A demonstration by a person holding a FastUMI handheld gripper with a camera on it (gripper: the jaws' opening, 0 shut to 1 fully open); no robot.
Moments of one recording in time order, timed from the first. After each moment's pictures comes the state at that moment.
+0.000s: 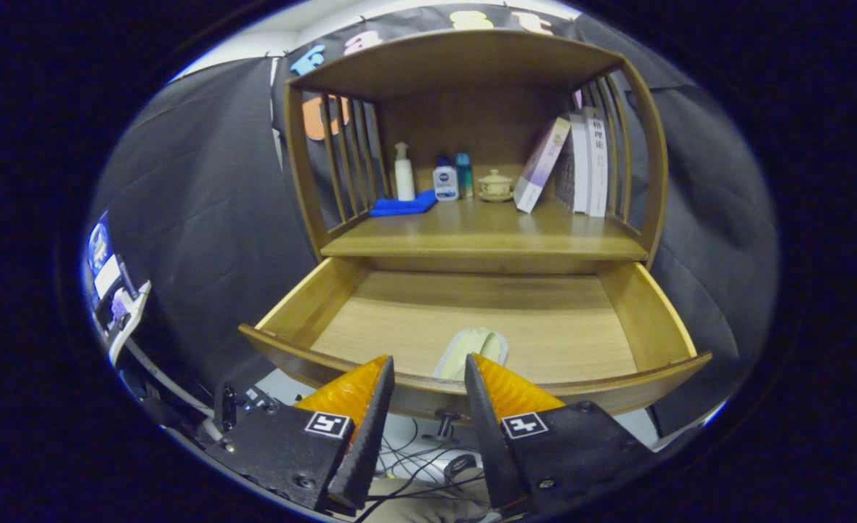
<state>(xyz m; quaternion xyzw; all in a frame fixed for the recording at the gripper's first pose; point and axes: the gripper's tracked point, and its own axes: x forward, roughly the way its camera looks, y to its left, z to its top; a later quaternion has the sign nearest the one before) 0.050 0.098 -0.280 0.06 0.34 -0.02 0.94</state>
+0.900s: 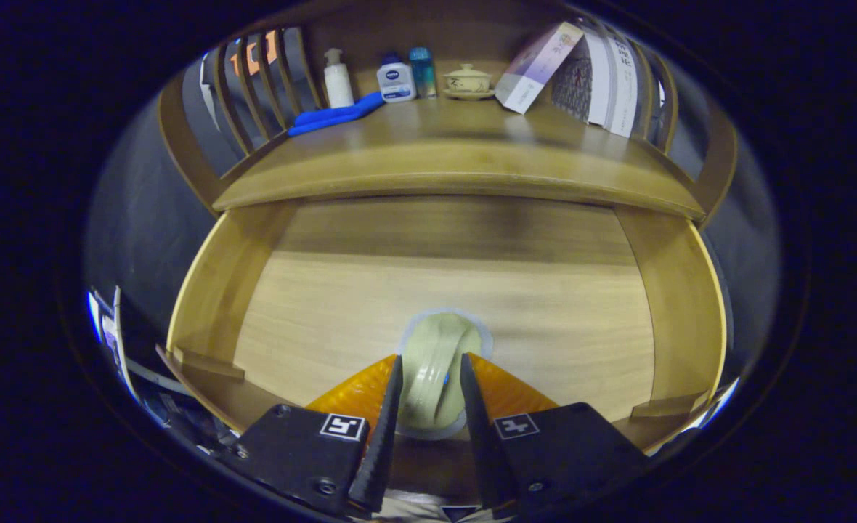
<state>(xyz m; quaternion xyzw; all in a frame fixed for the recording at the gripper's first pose) 0.114 0.056 -0.362 0.07 0.54 -0.09 0.84</state>
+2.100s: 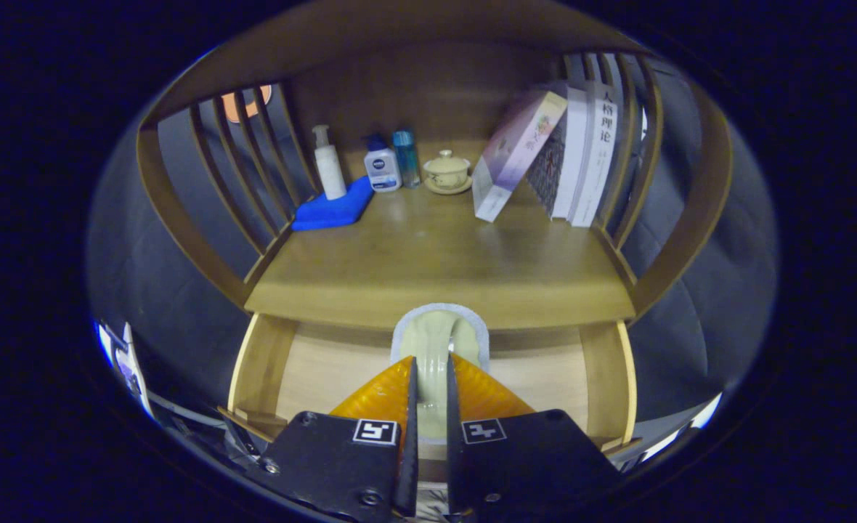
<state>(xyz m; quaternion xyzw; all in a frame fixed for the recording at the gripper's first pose) 0.188 0.032 -0.218 0.07 0.46 -0.11 0.88</state>
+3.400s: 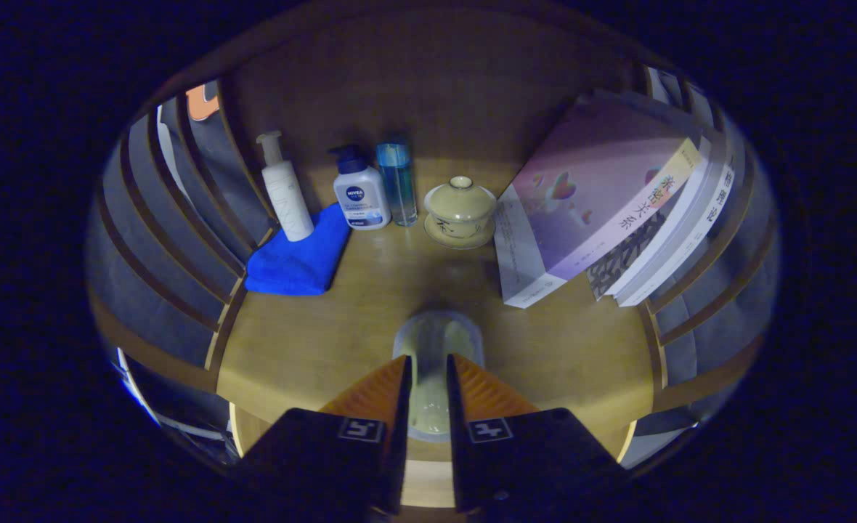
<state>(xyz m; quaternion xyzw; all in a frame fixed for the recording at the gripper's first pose) 0.347 0.009 -0.238 0.07 0.49 -0.13 0.86</state>
